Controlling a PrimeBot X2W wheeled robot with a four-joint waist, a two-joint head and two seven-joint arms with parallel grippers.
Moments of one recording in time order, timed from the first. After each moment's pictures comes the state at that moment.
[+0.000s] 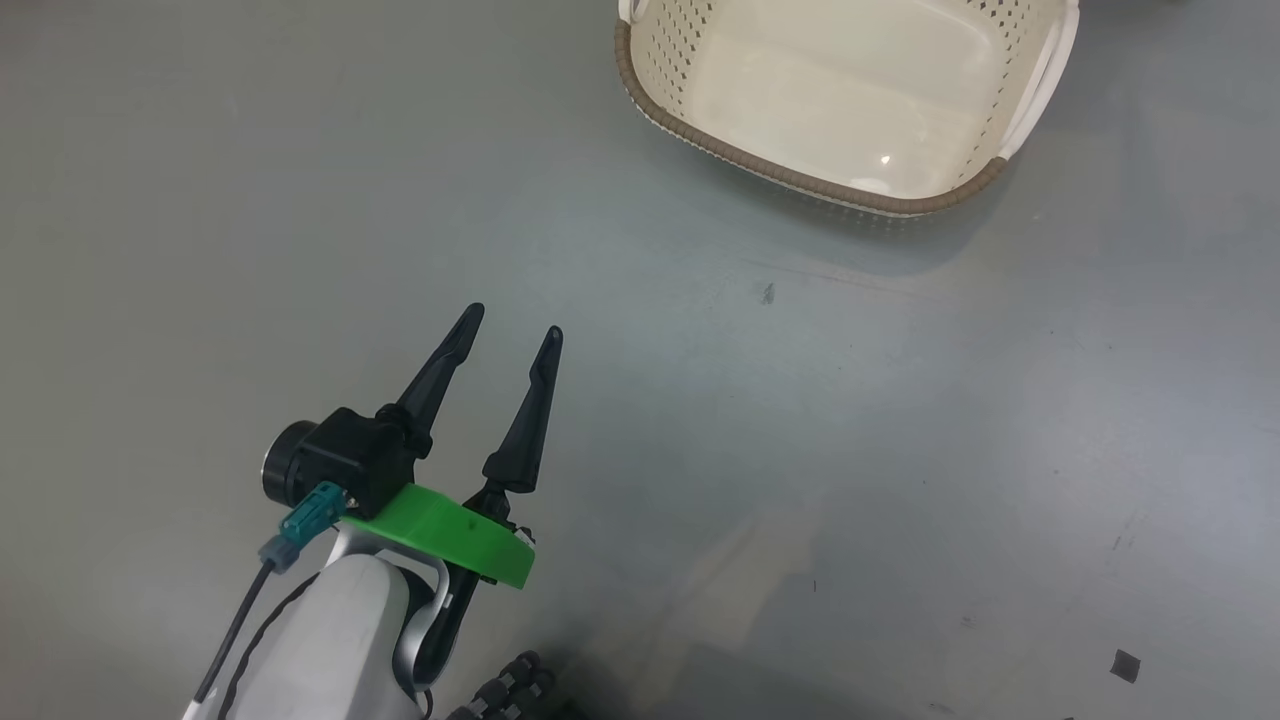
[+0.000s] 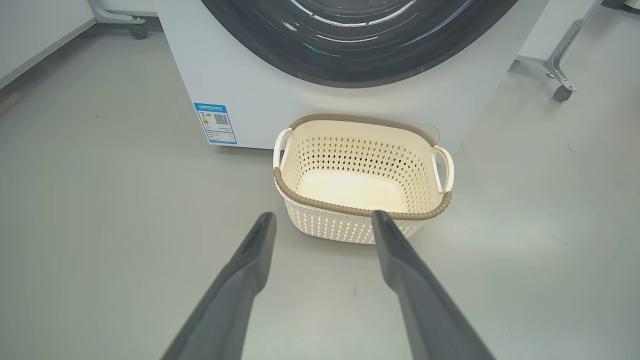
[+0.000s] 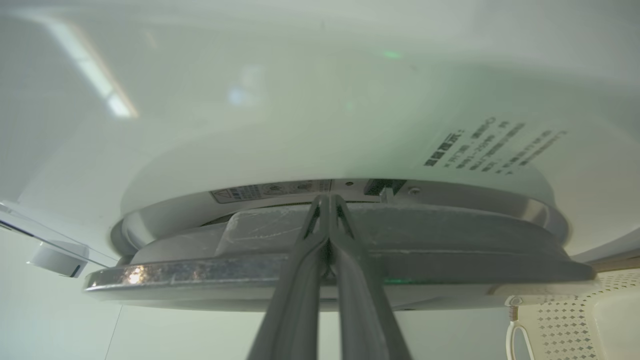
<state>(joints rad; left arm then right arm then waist) -0.33 0.02 -0.39 0.23 -0.42 -0.13 -0.25 -1.30 -0.22 -0.13 0.48 1.30 -0.13 0.35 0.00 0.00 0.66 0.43</state>
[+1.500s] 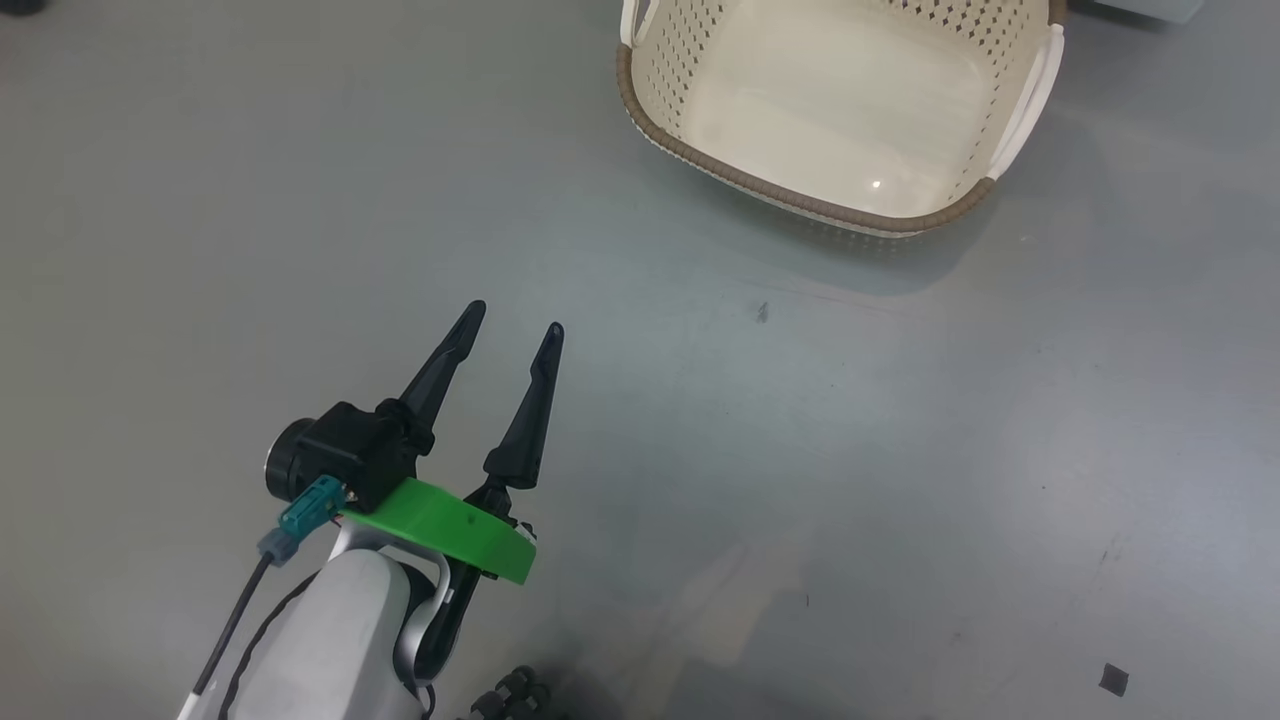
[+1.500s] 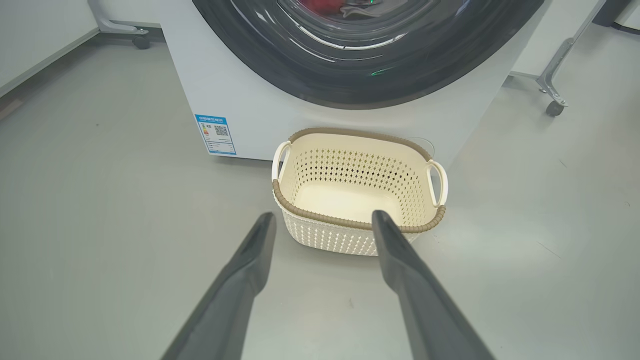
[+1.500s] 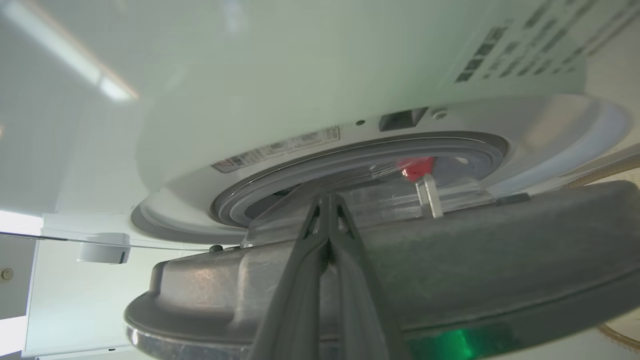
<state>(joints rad) -0.34 0.02 -0.39 0.25 -0.45 -0.13 -0.25 -1.45 -0.24 -0.19 0.78 1.41 -0.13 0.60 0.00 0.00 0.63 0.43</state>
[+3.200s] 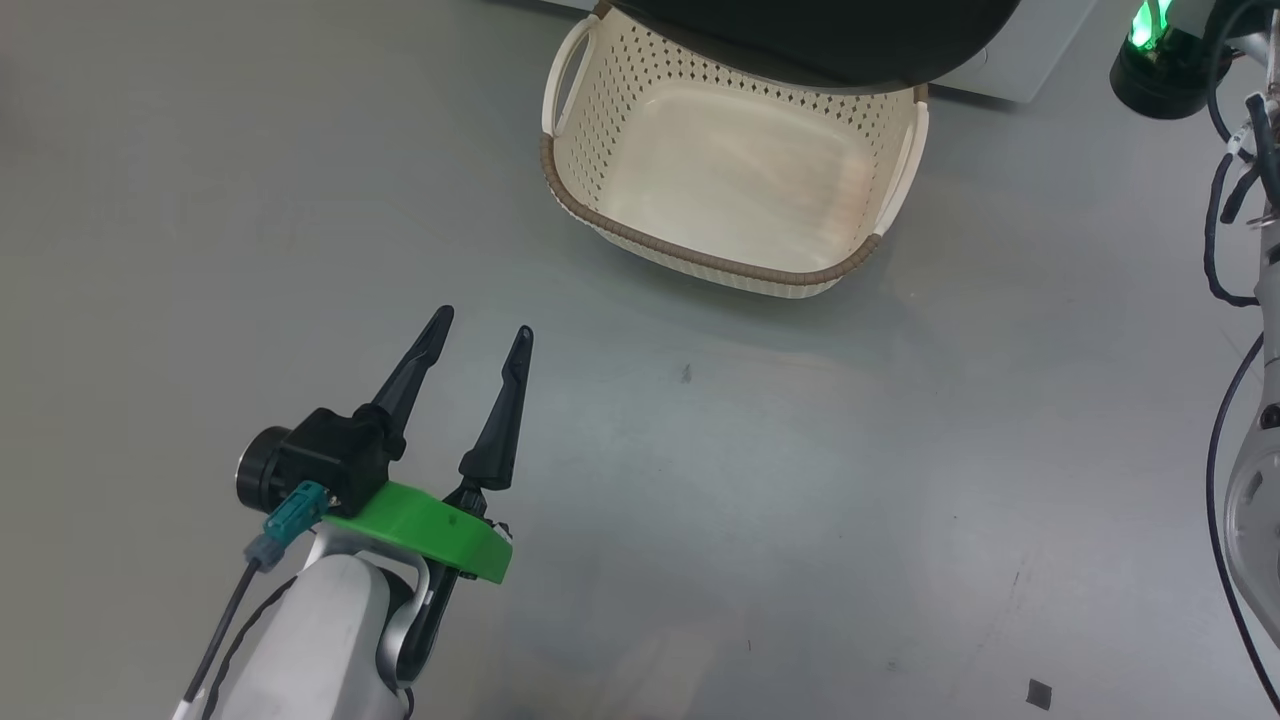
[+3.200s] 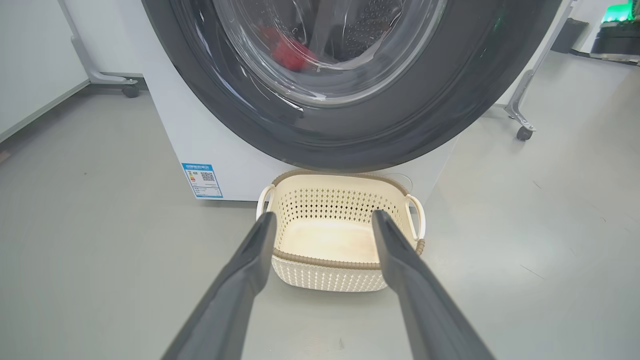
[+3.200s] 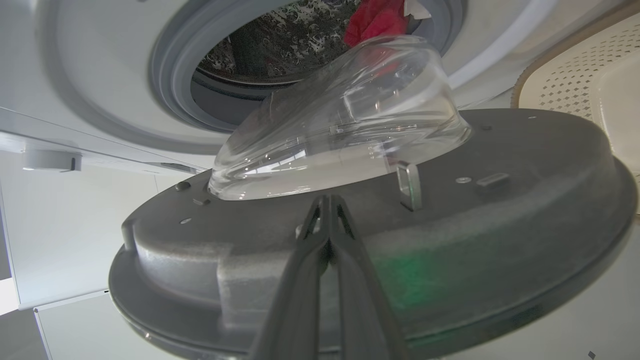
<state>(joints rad) -0.33 0.02 -0.34 0.26 -0.39 -0.12 -0.25 -1.22 -0.13 -0.14 0.80 1.46 -0.13 0.80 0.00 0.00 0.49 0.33</state>
